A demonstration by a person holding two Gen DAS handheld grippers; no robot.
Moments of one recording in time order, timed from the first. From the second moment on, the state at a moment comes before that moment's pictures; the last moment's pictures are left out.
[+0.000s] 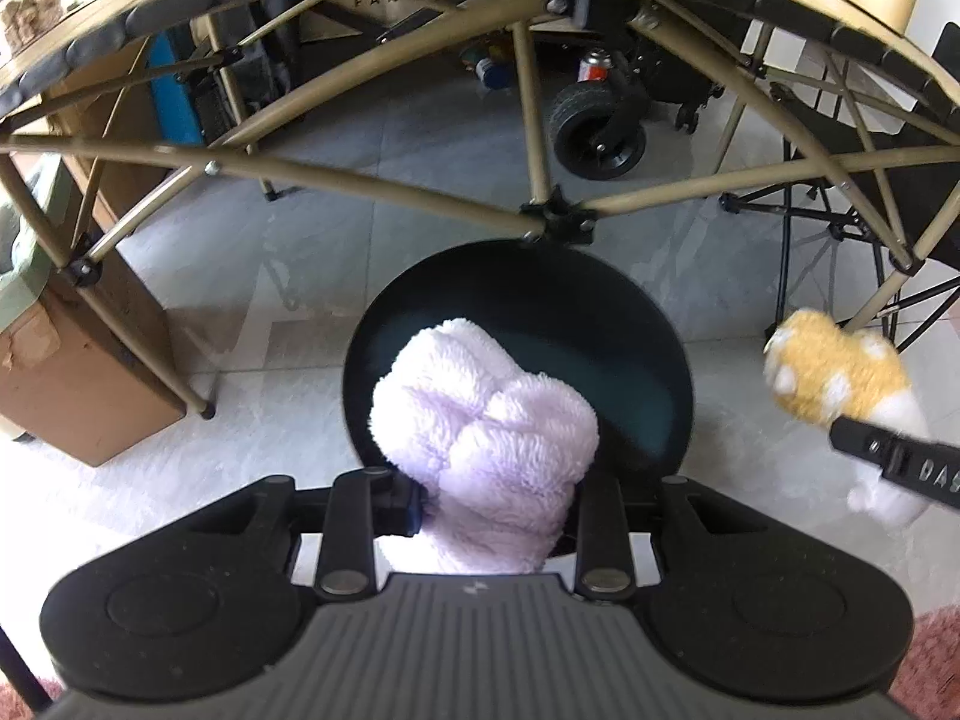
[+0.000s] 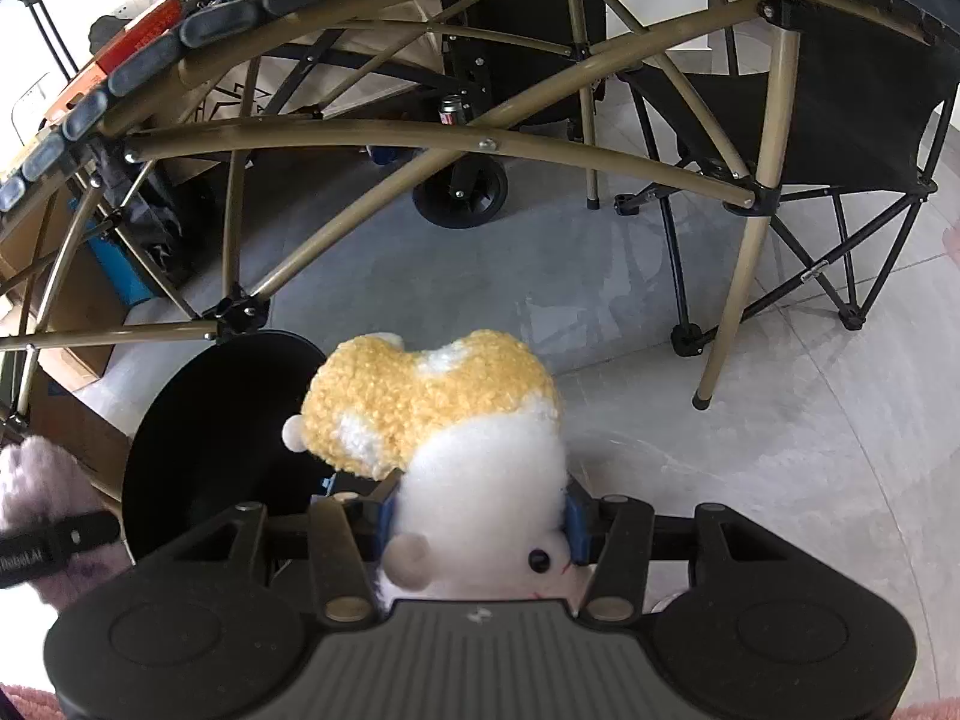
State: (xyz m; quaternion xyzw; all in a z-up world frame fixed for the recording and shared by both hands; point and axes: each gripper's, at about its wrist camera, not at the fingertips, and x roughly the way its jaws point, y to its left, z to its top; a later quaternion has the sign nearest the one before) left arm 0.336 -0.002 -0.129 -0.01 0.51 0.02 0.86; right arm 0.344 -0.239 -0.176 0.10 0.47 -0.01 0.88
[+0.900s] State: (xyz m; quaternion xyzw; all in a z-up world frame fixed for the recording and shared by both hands) left arm 0.400 -0.032 -0.143 -0.06 0.56 0.04 0.82; right arm 0.337 -0.261 -0.187 0.11 0.47 -0.03 0.87
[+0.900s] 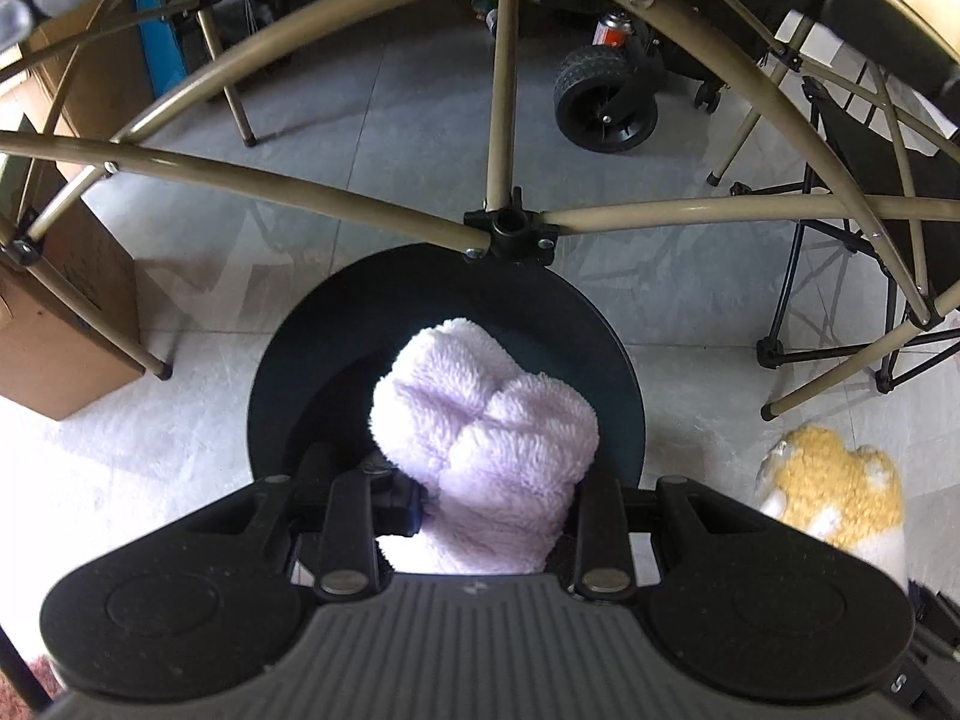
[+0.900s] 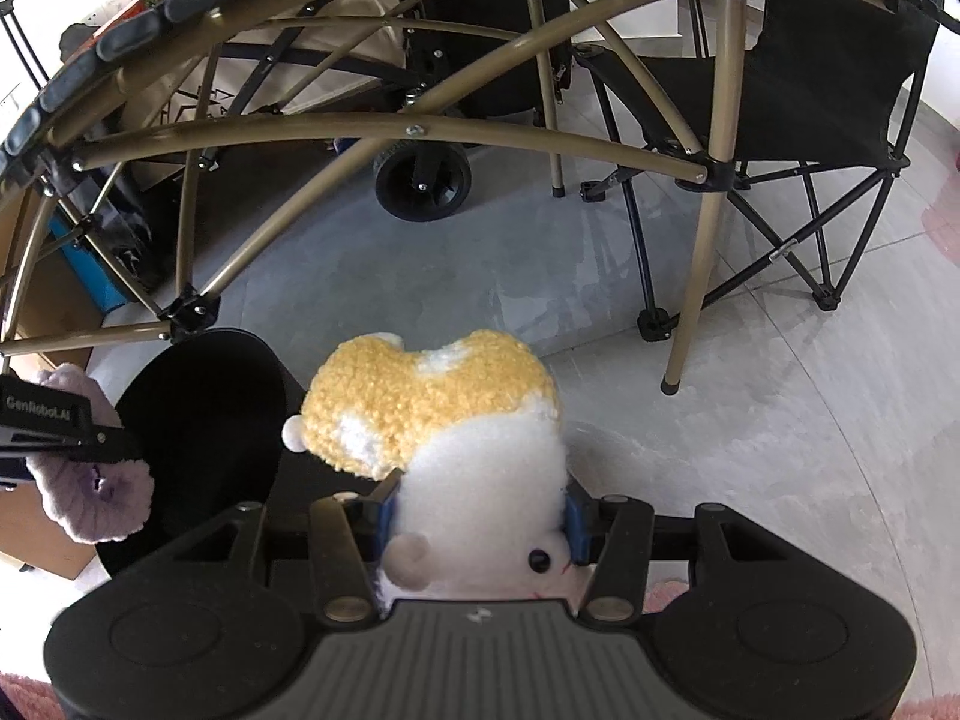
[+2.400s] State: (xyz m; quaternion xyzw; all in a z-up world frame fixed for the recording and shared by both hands) left arm 0.421 -0.039 -0.192 -0.06 0.63 0.08 0.77; right arm 0.343 -0.262 -0.193 0.10 0.48 -0.02 0.87
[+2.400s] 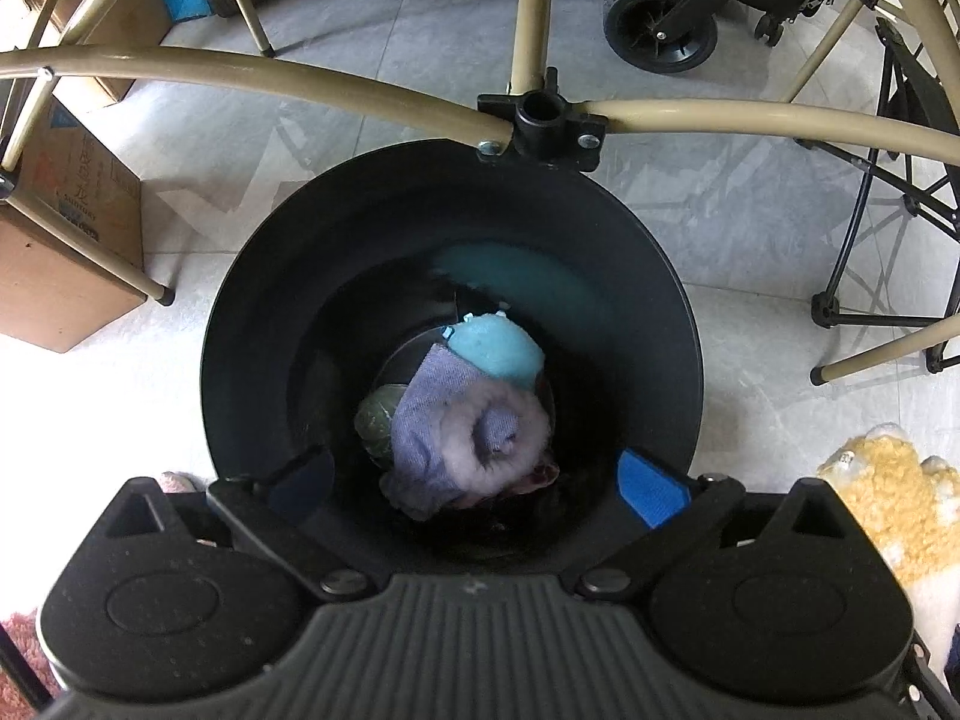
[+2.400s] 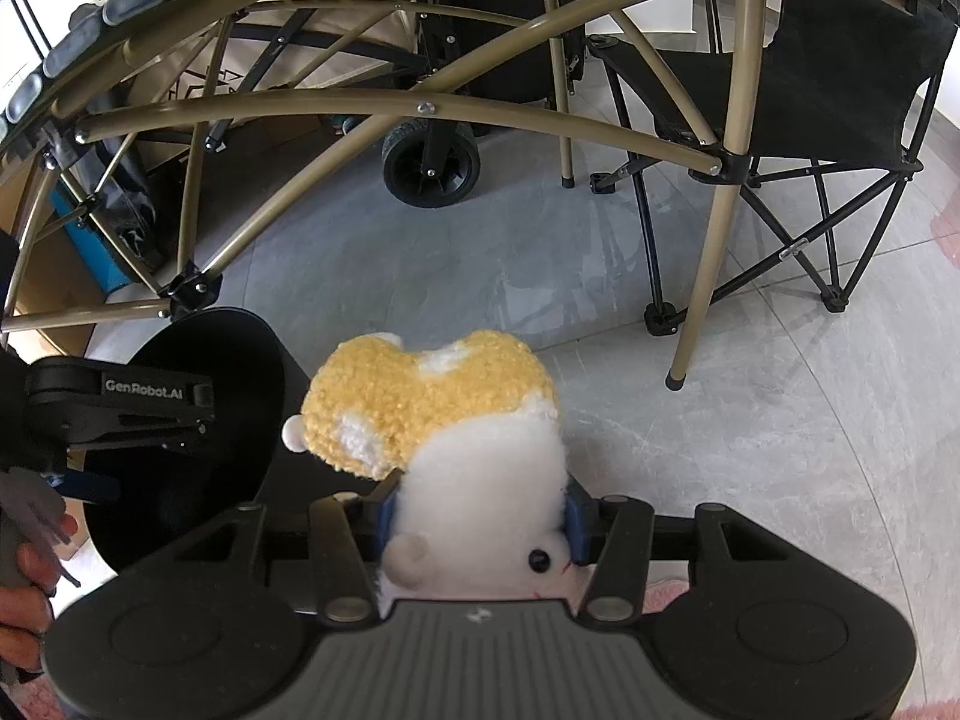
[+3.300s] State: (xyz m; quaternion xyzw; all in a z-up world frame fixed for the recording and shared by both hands) left arm 0.400 0.011 -0.164 -0.07 0.60 0.08 0.79; right arm 0.348 -0.208 -0.174 0.06 0.46 0.03 0.88
